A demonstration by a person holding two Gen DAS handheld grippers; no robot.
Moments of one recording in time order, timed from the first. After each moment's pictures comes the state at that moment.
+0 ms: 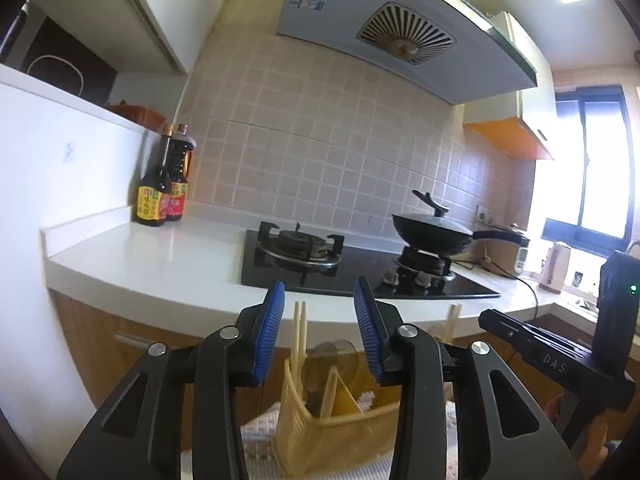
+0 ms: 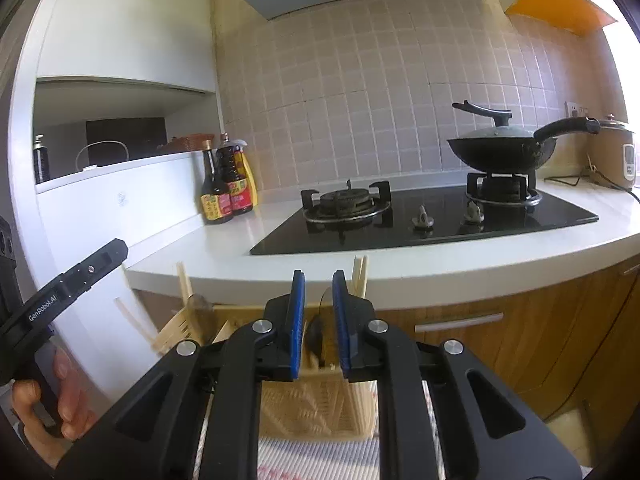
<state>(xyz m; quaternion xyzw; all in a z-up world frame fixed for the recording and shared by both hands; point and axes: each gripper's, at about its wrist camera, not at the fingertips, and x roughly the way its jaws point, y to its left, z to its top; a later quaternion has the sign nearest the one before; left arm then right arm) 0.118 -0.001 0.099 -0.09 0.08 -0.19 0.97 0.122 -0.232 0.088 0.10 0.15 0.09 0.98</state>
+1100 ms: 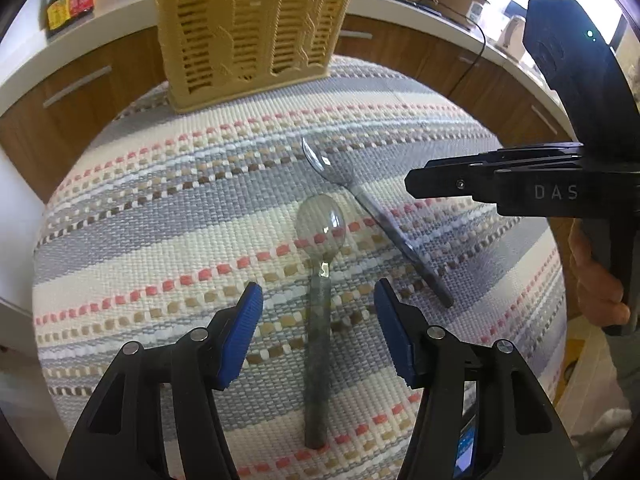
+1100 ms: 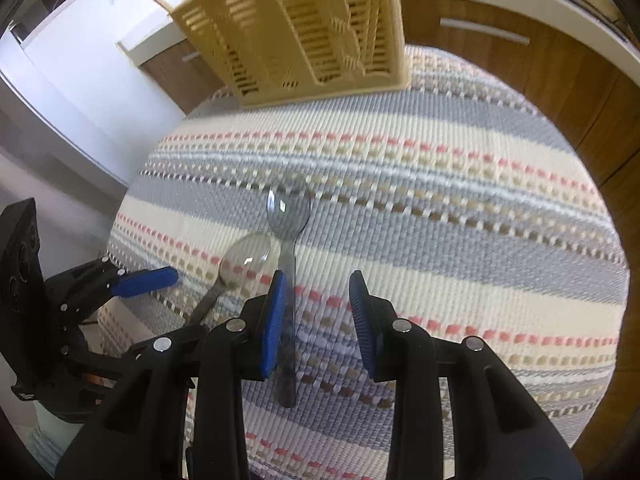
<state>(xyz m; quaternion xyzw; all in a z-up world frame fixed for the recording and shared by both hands) 0.018 -0.046 -0.054 0.07 0.50 -0.29 0.81 0.041 -0.195 -0.031 0.09 0.56 0.14 0.81</state>
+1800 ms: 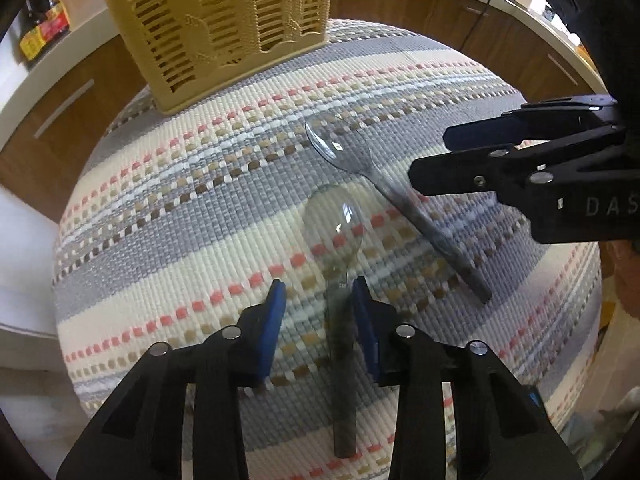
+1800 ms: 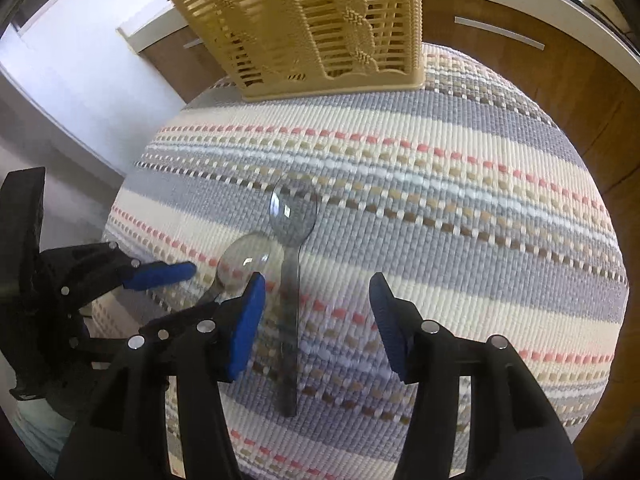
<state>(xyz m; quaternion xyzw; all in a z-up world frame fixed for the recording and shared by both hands) 0.059 -0.096 -0.067 0.15 0.54 -0.27 0.78 0.063 -0.183 -0.035 0.07 0.58 0.14 0.80</state>
